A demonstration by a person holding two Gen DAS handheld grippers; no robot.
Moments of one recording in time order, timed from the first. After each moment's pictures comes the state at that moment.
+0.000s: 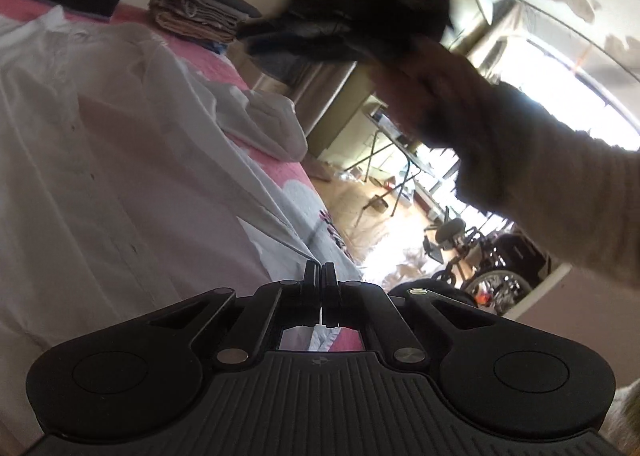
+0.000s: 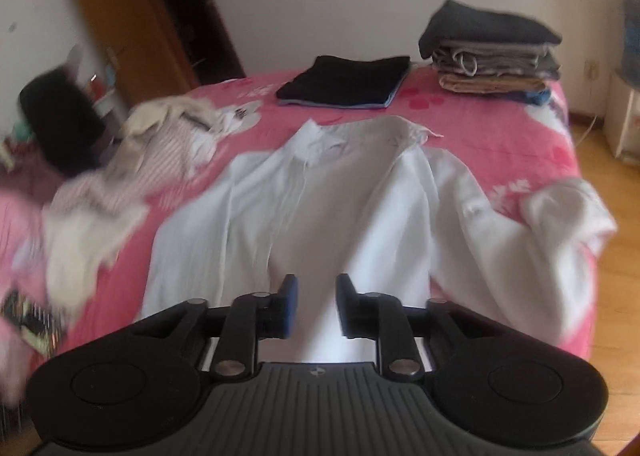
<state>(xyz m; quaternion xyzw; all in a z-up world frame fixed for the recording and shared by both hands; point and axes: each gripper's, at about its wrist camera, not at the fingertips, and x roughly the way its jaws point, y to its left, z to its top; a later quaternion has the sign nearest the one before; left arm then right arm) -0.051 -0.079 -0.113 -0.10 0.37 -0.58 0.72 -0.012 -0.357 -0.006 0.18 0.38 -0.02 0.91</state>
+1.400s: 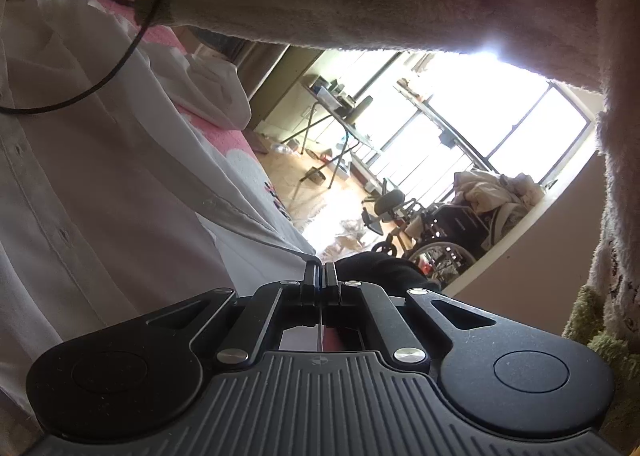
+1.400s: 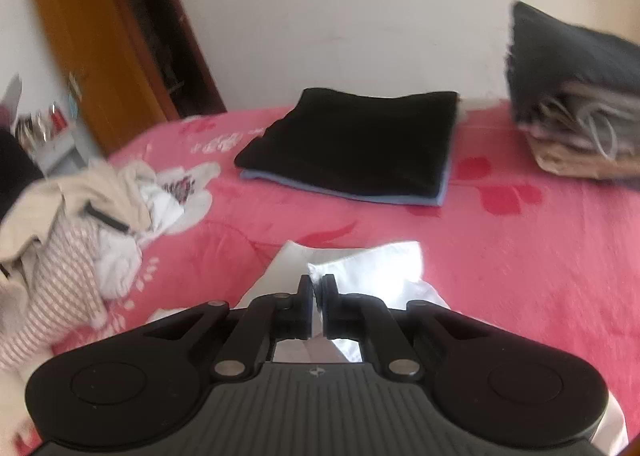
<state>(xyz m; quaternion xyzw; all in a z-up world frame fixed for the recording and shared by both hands) -0.045 -0.074 -0.135 -0.12 0.38 -0.66 0.64 0.295 -0.372 -0.073 0.15 0.35 -0.03 0.92</state>
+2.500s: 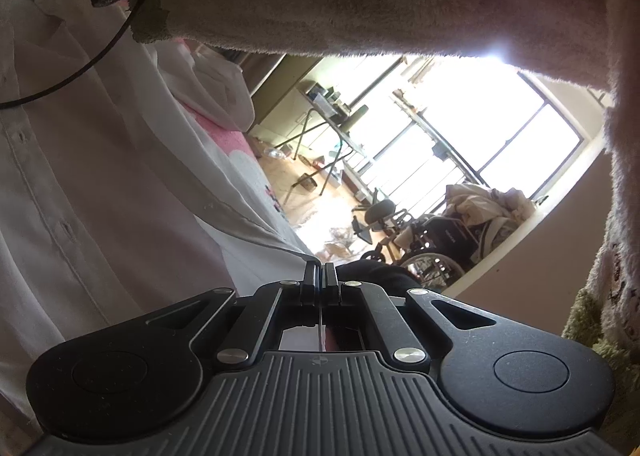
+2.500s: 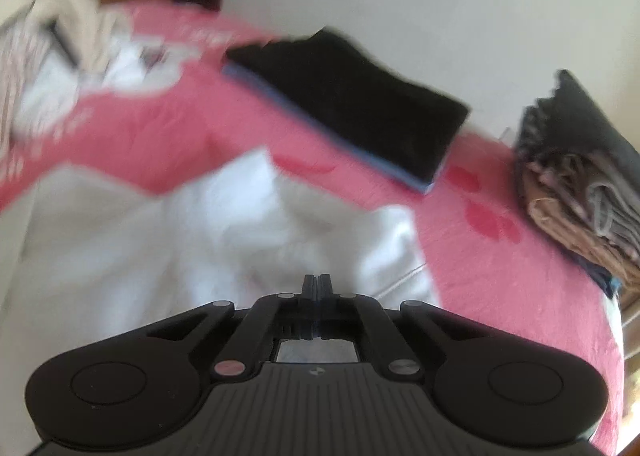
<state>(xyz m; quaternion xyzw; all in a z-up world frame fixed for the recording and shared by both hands) -0.037 -0.072 -0.141 -0.15 0.38 -0.66 0.63 0.298 -0.327 -0.119 -0.06 0.39 -0.09 0.91</state>
